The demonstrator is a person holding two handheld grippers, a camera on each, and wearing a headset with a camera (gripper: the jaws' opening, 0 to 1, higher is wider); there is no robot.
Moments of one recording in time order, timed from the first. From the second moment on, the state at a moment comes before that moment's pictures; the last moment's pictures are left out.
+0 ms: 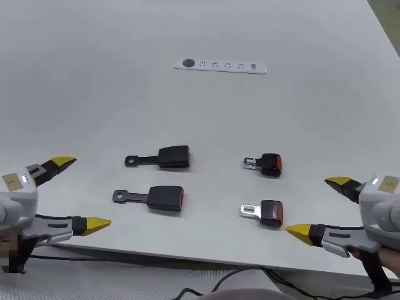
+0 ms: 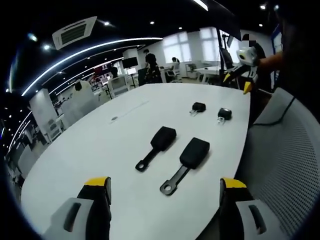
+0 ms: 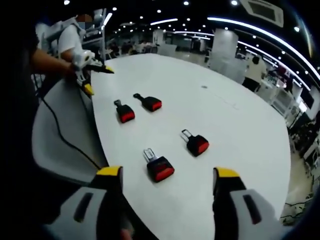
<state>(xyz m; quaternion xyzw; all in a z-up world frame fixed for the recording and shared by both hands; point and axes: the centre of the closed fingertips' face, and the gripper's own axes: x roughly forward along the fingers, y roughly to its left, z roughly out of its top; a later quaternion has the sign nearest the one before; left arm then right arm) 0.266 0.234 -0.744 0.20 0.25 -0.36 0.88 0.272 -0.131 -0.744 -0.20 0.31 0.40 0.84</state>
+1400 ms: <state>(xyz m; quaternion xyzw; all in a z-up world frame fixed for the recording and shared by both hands) 0.281 0.163 -0.793 0.31 0.33 -0.51 0.73 0.278 -0.092 -0.765 -0.33 0.30 0.51 0.74</state>
